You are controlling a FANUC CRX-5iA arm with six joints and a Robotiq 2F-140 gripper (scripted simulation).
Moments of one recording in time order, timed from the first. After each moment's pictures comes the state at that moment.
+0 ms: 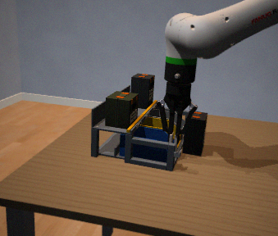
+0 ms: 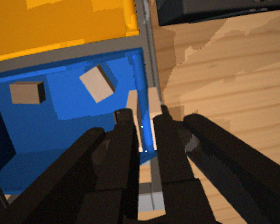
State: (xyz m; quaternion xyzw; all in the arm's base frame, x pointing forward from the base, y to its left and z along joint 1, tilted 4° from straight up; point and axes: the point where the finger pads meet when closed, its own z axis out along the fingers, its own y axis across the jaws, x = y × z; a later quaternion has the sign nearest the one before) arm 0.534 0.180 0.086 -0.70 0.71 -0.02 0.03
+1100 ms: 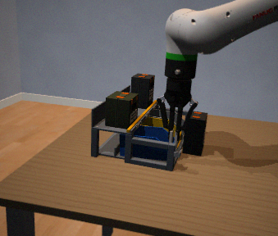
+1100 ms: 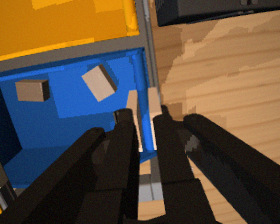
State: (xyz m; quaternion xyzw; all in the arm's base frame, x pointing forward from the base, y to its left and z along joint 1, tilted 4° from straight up) arm 0.533 0.179 0.098 -0.70 0.71 -0.02 0.03
